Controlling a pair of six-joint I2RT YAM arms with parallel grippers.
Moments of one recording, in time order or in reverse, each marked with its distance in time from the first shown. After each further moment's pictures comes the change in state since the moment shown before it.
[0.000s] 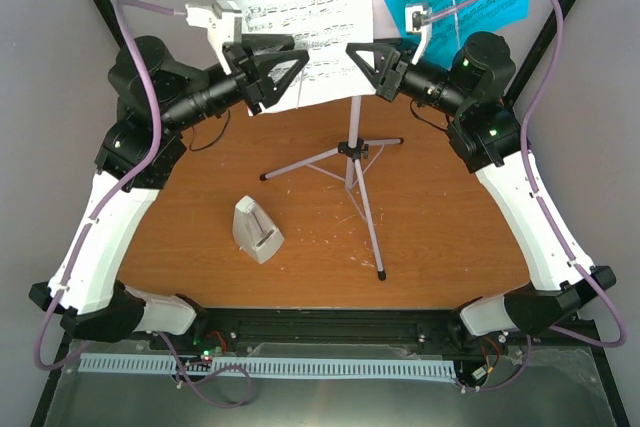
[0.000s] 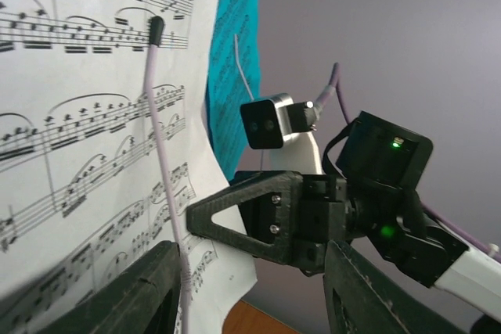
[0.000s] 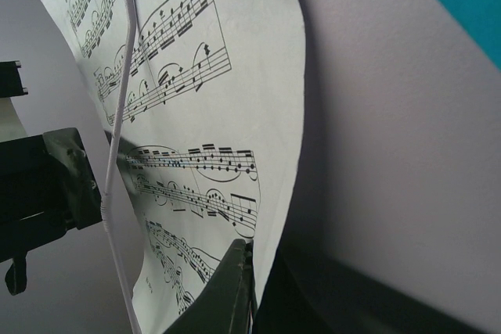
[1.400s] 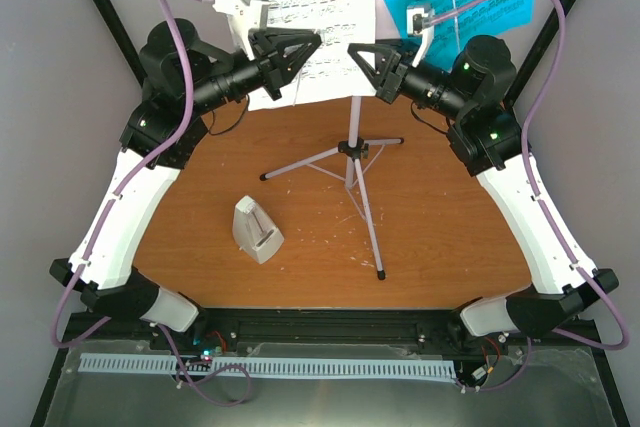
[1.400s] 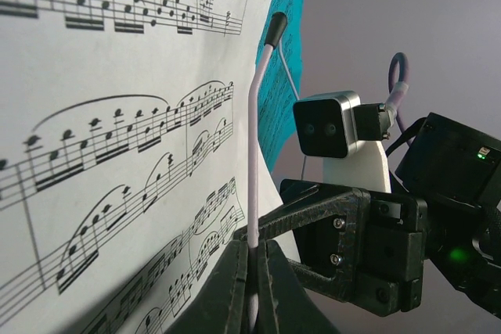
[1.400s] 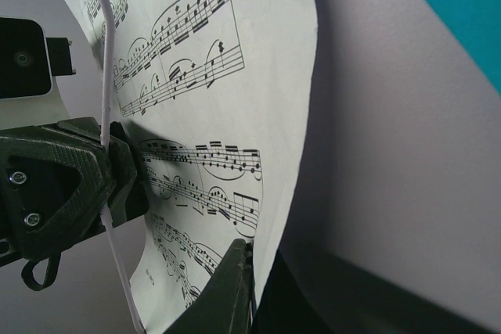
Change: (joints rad) left arm -0.009 0.140 0.108 -0.012 -0.011 0.029; right arm 0.005 -0.019 -0.022 0.004 0.042 -0.040
